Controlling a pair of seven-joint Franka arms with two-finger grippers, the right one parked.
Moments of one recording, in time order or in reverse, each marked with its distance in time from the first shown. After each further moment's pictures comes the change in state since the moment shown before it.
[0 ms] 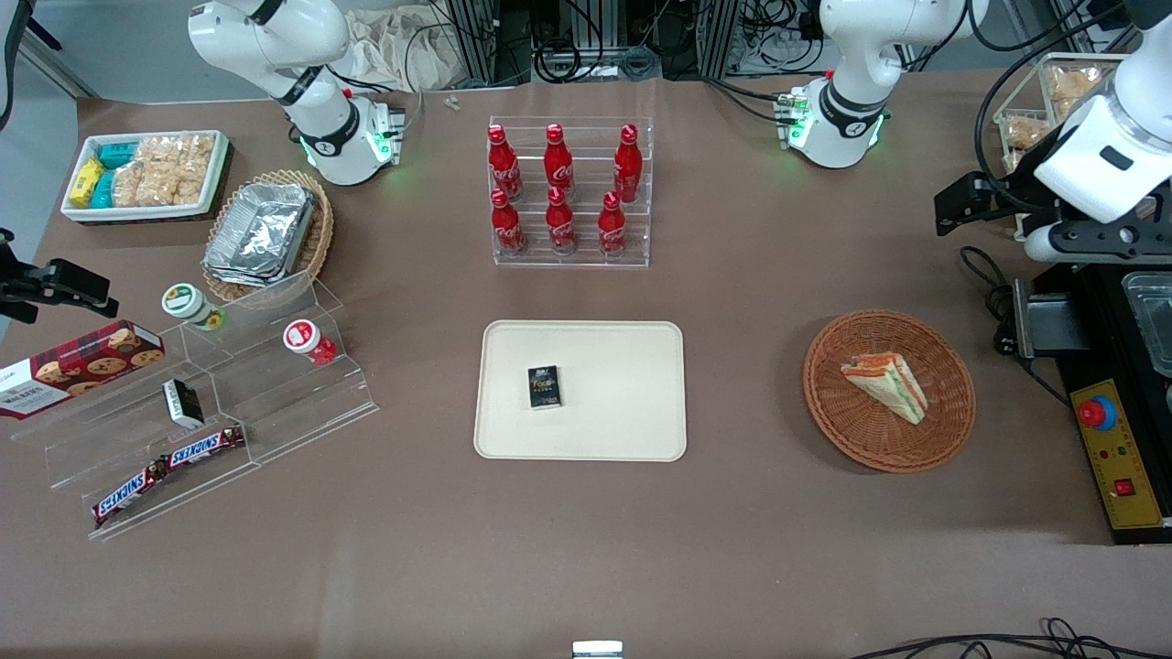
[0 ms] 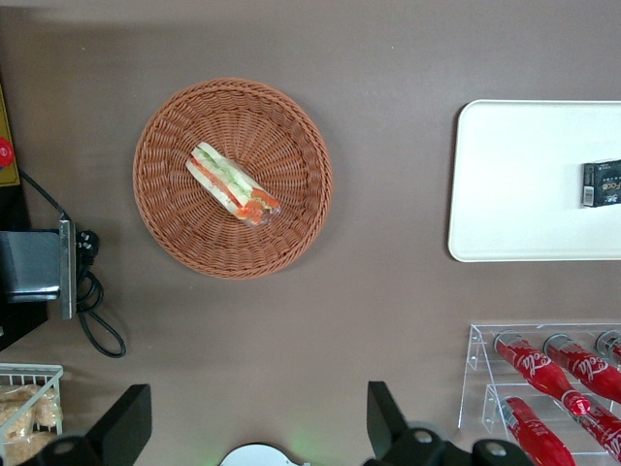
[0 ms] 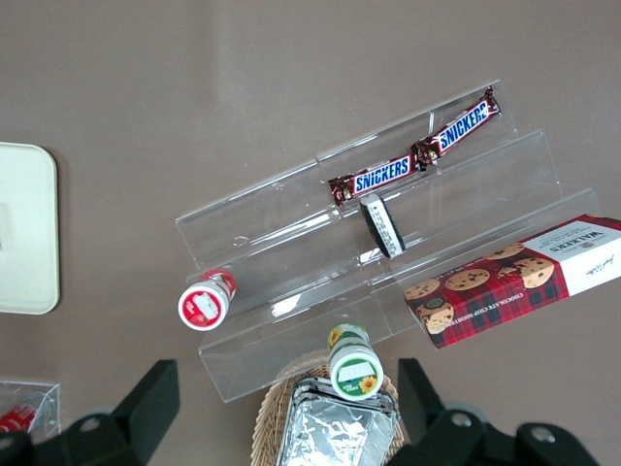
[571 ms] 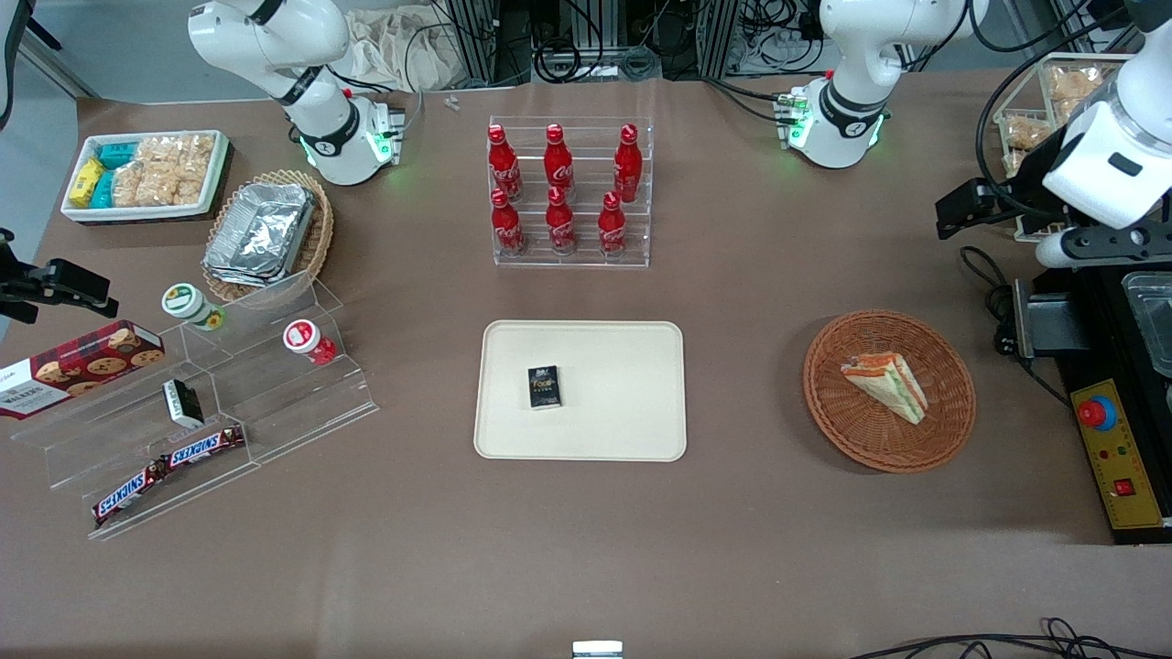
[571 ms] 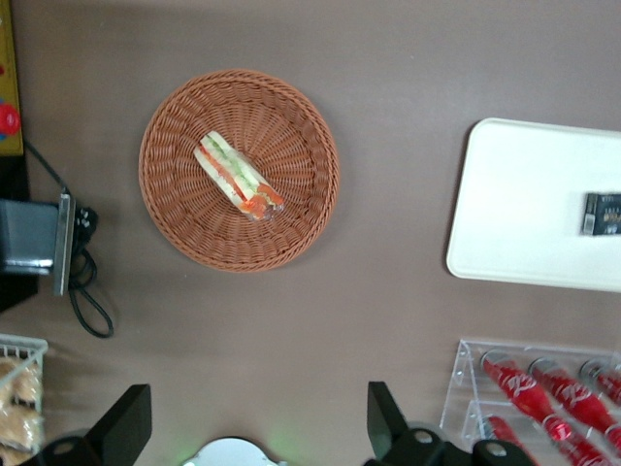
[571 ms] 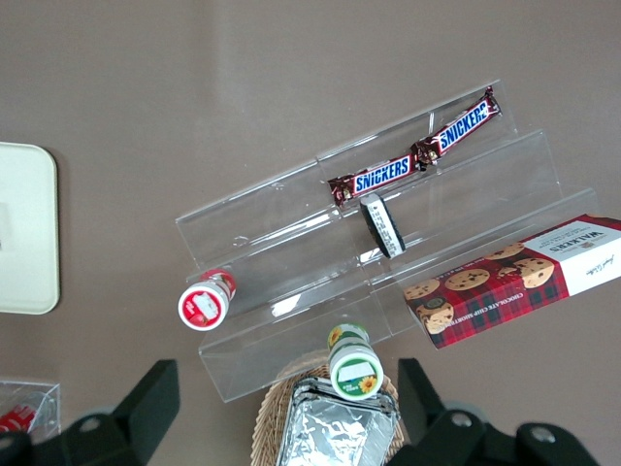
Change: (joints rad) arm 0.000 0.006 0.003 0.000 0.002 -0.003 -0.133
